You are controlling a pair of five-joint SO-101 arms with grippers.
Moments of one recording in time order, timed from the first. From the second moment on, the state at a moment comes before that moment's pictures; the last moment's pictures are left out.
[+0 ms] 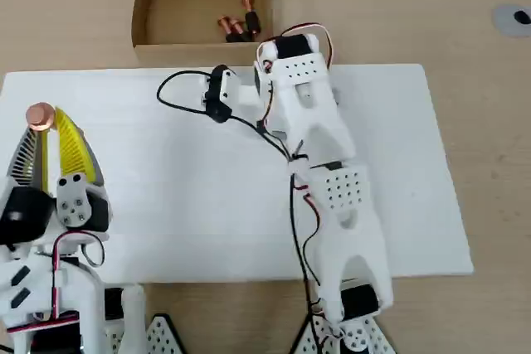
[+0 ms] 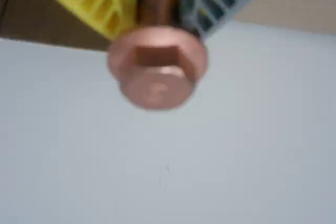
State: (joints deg) left arm -10.9 -103.8 59.8 40.6 -6.5; right arm -18.5 56.5 -54.8 101.6 61.0
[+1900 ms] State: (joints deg) left arm -10.9 -103.9 61.3 40.6 -6.5; right arm -18.2 57.4 -84.4 101.6 47.4
